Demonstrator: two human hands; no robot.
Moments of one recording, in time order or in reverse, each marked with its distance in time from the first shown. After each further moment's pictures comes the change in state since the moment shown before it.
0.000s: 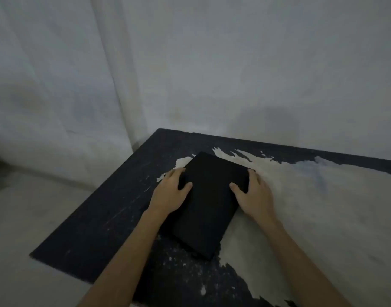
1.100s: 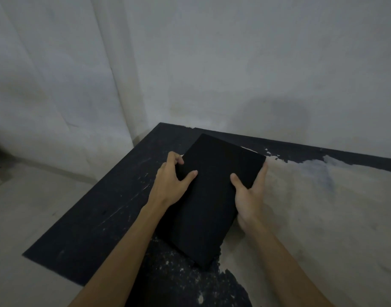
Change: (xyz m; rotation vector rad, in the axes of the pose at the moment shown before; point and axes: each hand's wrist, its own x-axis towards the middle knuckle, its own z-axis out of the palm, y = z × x) left_hand 0.017 0.001 -0.002 -0.238 0.145 0.021; right_hand -0.009 -0.030 0.023 1.084 0.190 0.109
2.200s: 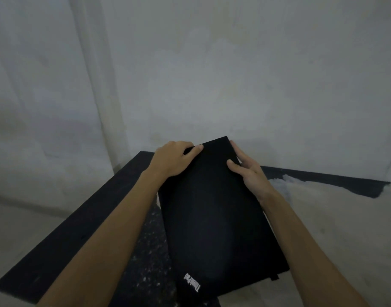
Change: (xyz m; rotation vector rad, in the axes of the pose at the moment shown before) left_hand 0.070 0.136 -0.021 0.401 -0.084 0.379; right_hand 0.032 -0.132 -0.062 -0.036 -0.565 -0.114
